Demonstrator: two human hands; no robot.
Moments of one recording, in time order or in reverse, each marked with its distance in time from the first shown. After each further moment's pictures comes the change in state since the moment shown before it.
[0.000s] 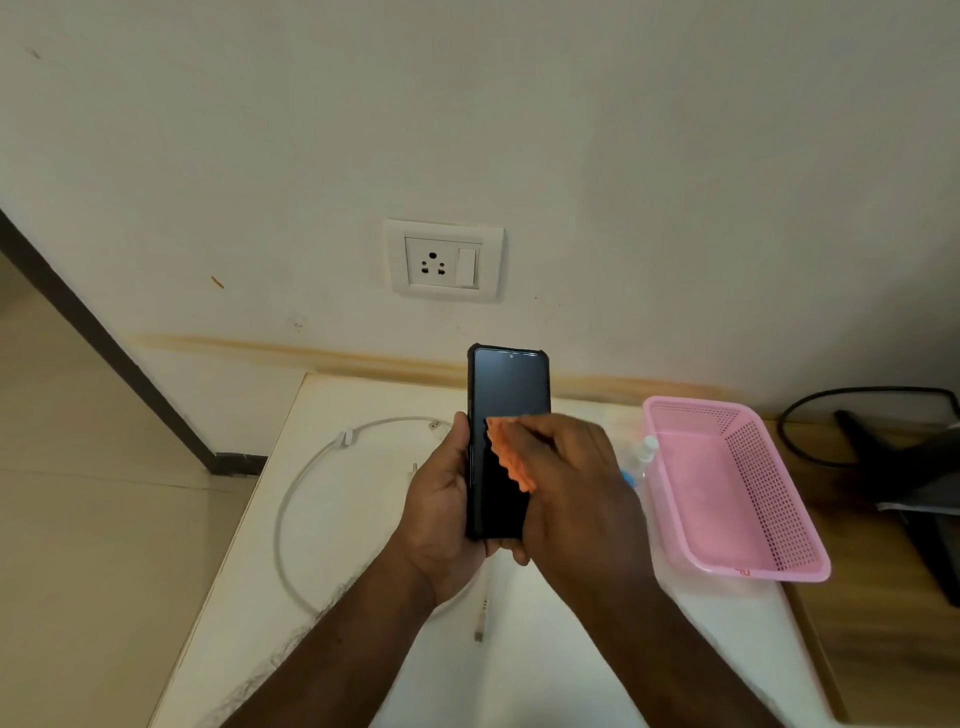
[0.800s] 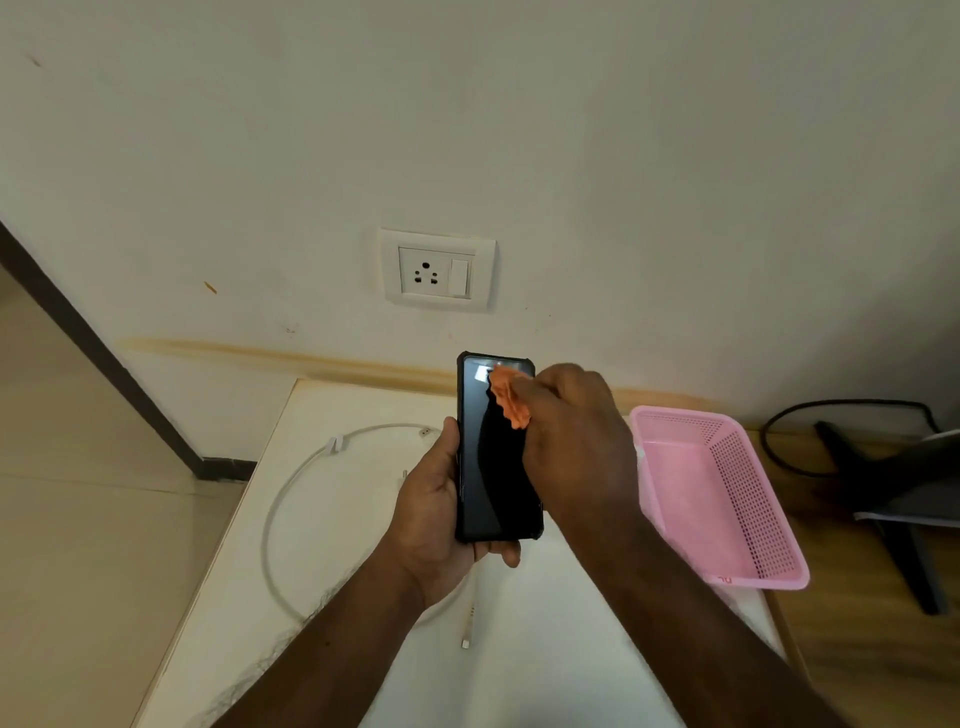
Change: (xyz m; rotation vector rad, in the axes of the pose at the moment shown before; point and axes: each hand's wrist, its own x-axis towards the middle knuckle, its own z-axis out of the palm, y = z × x) left_hand -0.004 0.007 0.008 0.000 -0.029 0.009; right_hand 0.051 0.009 -0.012 -0.127 0.008 0.048
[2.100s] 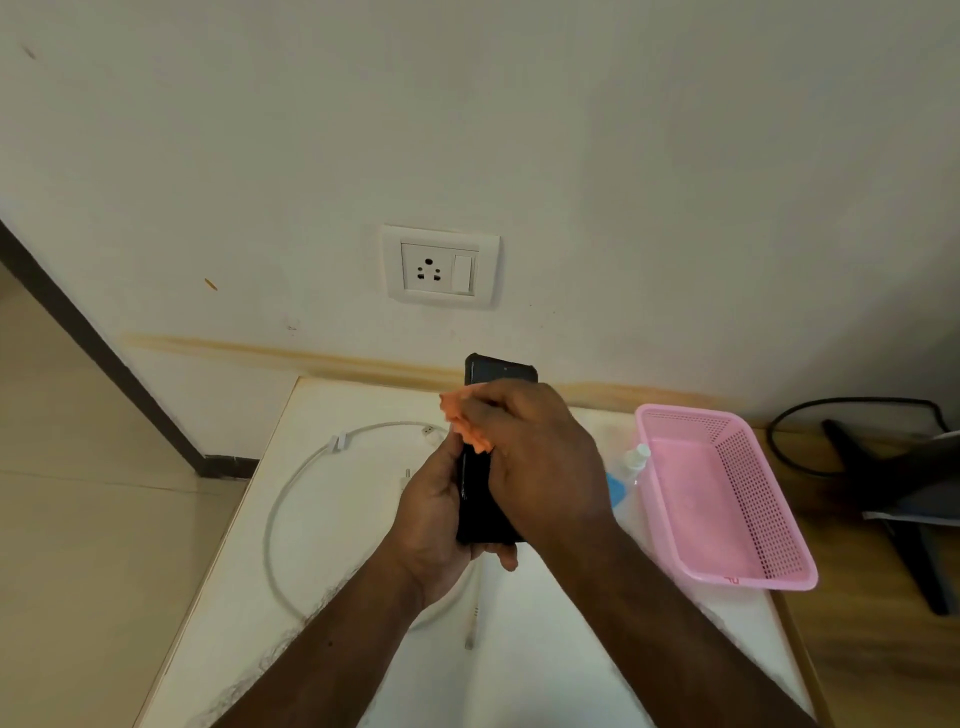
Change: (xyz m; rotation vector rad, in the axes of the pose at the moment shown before) left_hand 0.004 -0.002 -0.009 0.099 0.043 0.022; right_hand -0.010 -0.018 0.022 0.144 -0.004 -0.106
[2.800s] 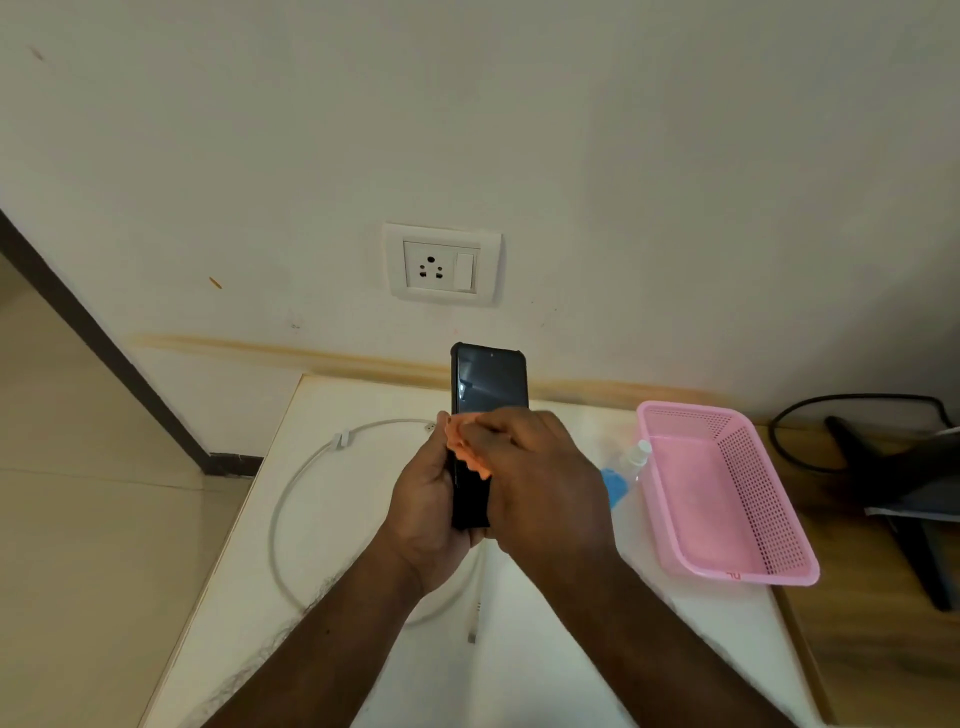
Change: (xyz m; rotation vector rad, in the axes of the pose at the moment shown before) left_hand 0.006 -0.001 -0.008 -0.103 0.067 0.021; right_hand -0.023 -0.007 0.006 -0.110 -0.022 0.001
